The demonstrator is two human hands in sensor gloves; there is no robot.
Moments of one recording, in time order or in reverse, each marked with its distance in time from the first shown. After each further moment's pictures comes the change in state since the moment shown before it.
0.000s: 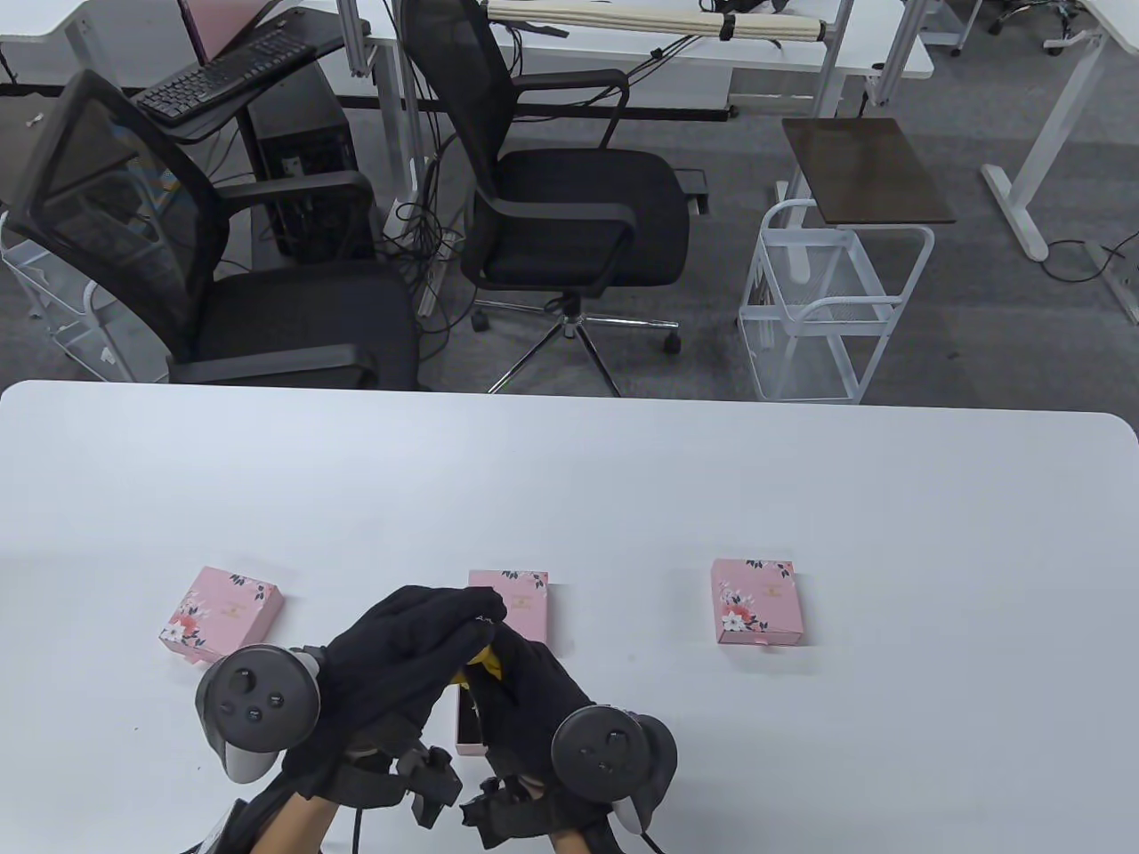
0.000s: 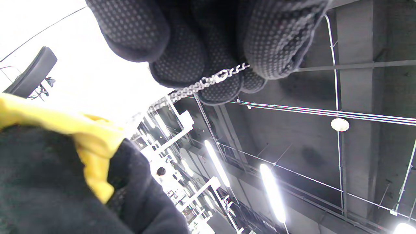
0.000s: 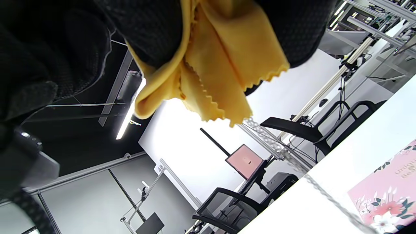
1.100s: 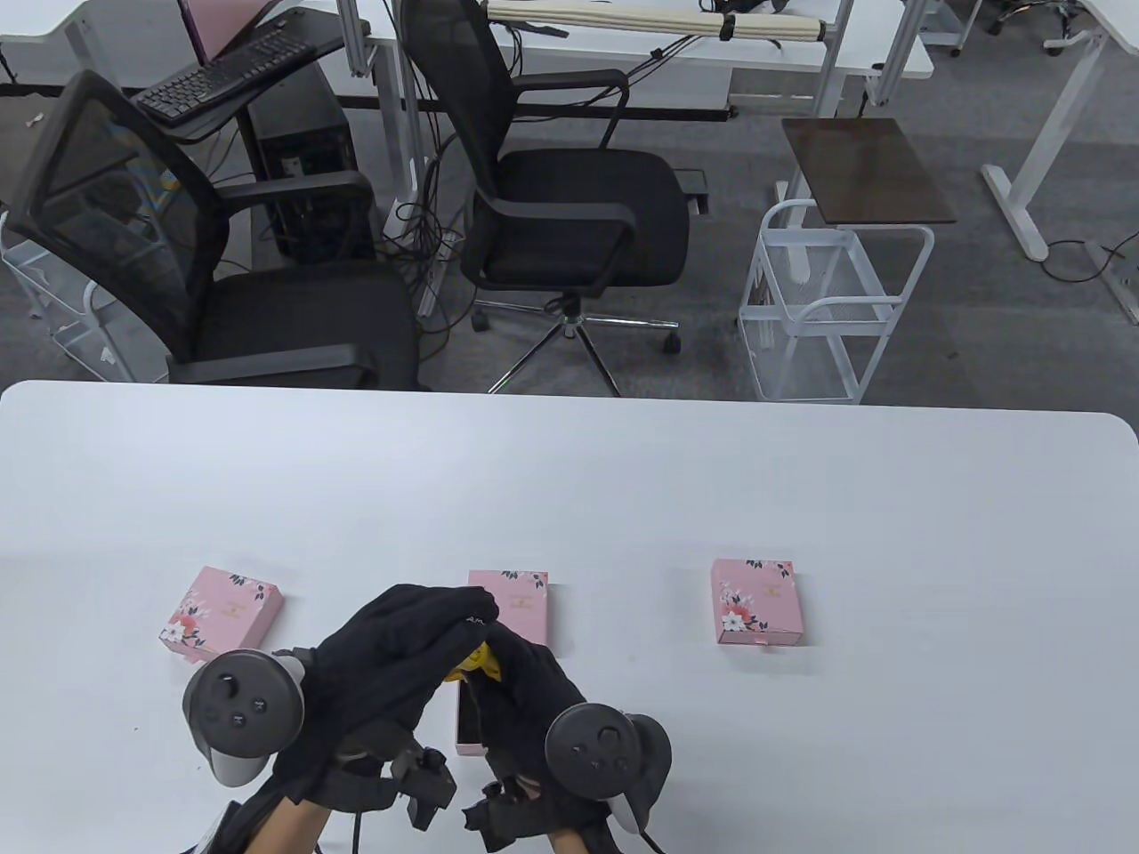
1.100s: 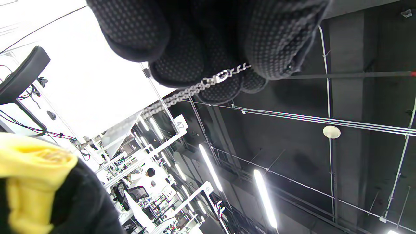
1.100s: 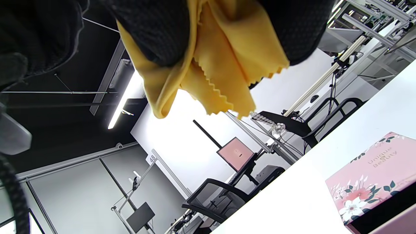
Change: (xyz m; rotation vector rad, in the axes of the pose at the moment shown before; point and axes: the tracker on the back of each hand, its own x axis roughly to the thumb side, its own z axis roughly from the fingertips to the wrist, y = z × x) left_hand 0.003 0.007 0.001 0.021 -0.020 0.031; right_hand -0.006 0.005 0.001 0.049 0.025 0.040
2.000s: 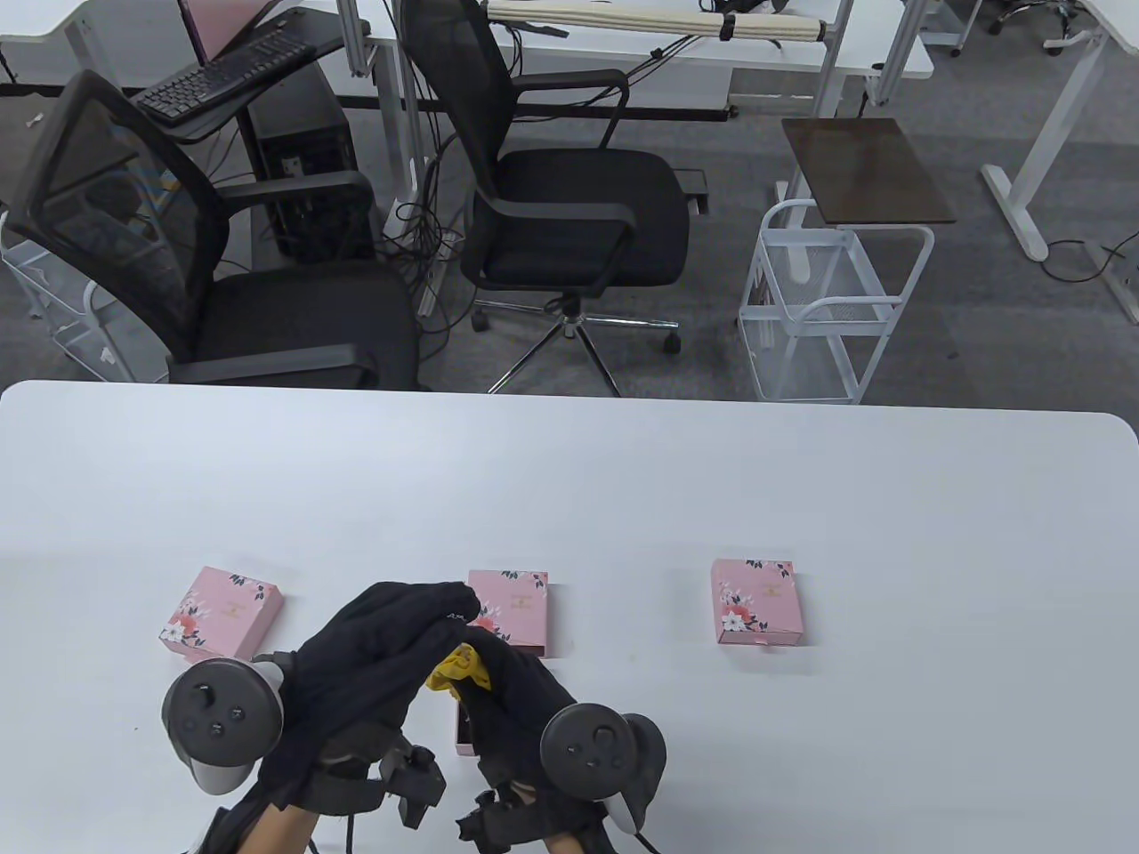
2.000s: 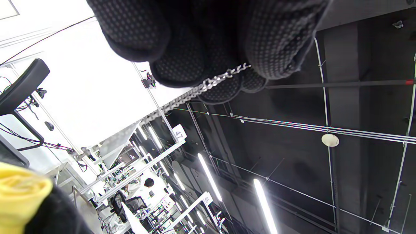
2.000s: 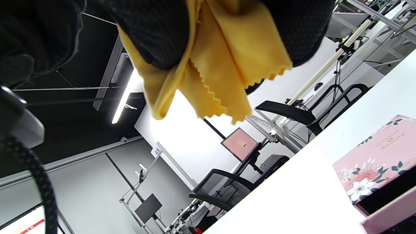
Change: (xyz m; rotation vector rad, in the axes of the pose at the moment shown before) left_hand 0.002 0.012 0.003 0.049 -0.008 -0.003; right_hand 0.002 0.005 0.002 0.039 0.003 -0.026
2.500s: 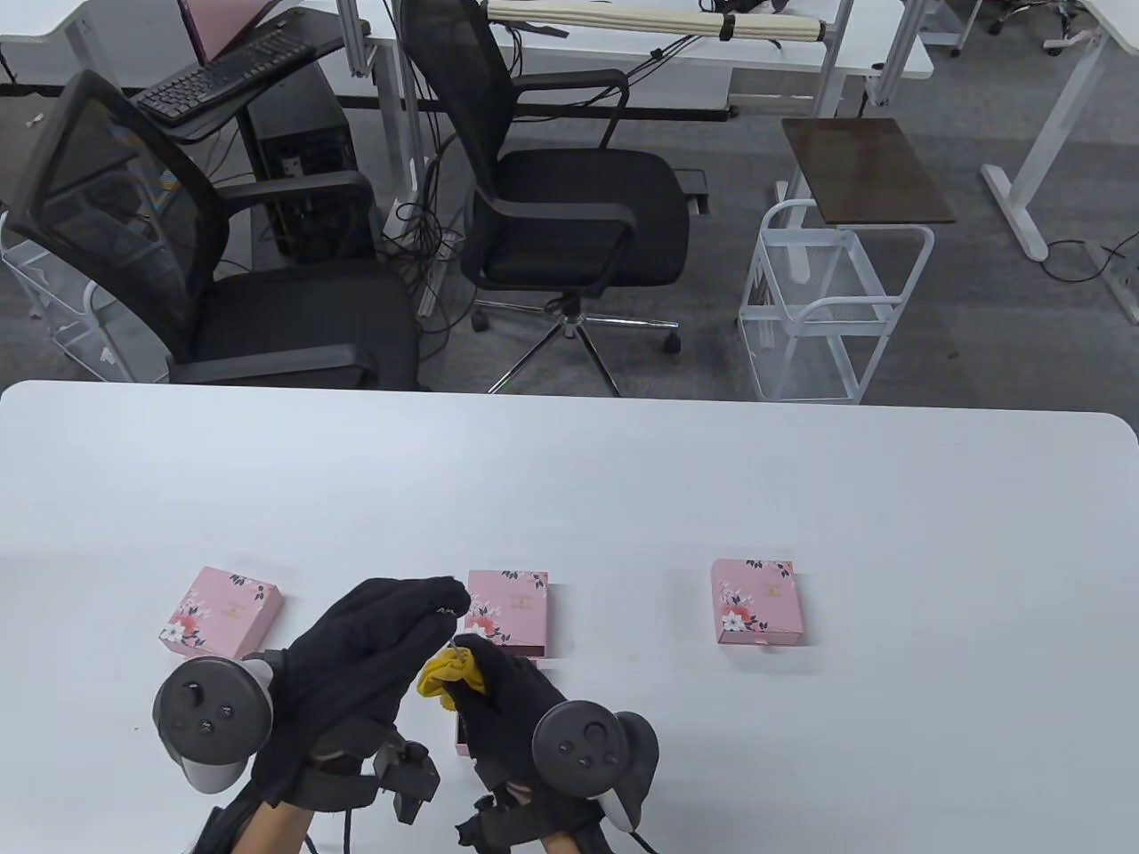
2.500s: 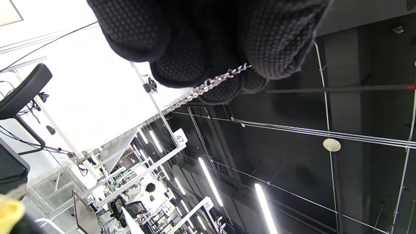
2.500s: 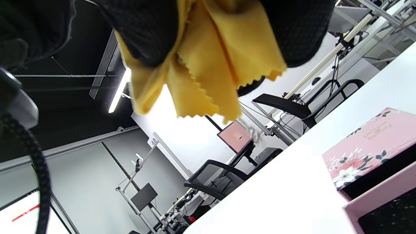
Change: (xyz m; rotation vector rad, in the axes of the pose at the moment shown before) left_hand -0.001 0.005 0.000 0.024 0.007 -0.001; right_hand -0.001 0.006 0.000 0.043 0.001 0.044
